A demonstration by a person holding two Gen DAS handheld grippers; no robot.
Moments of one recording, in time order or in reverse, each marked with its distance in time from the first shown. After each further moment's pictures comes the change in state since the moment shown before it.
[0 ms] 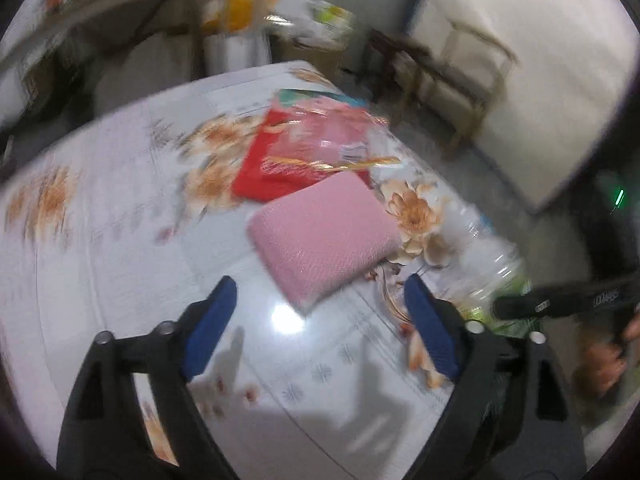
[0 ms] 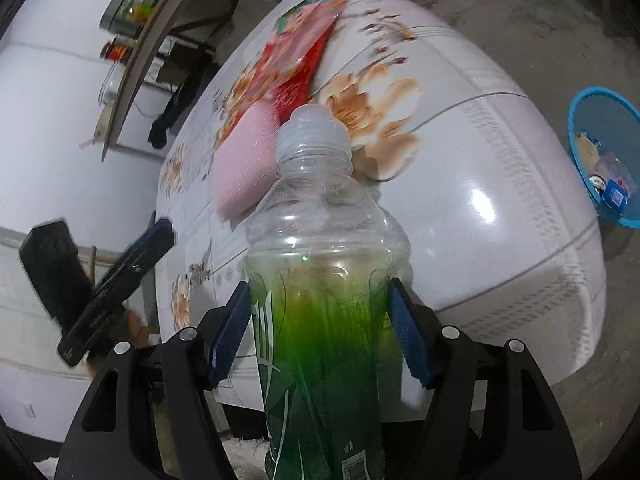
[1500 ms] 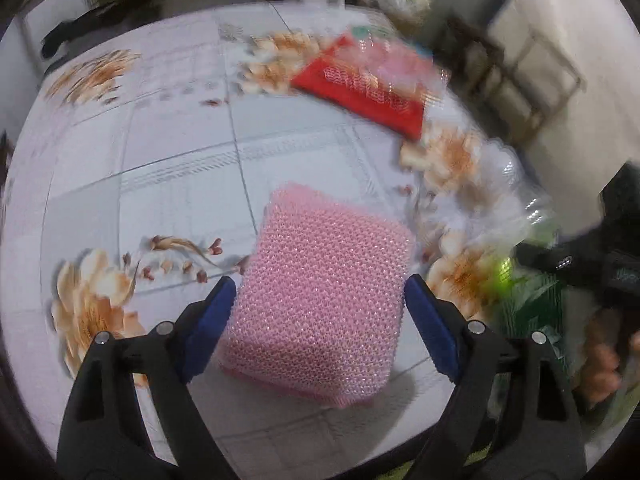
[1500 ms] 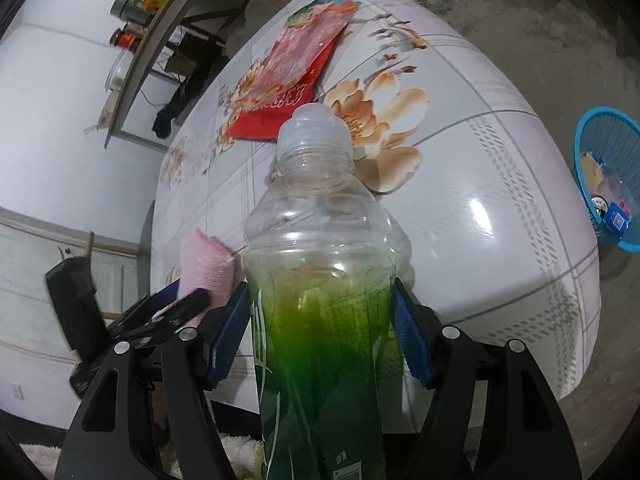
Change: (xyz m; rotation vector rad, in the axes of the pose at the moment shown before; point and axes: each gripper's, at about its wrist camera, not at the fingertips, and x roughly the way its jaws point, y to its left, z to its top) left arm -0.026 0.002 -0.075 -0.394 0.093 0.080; right arm 0.009 0.013 0.002 -0.091 0.016 -0.023
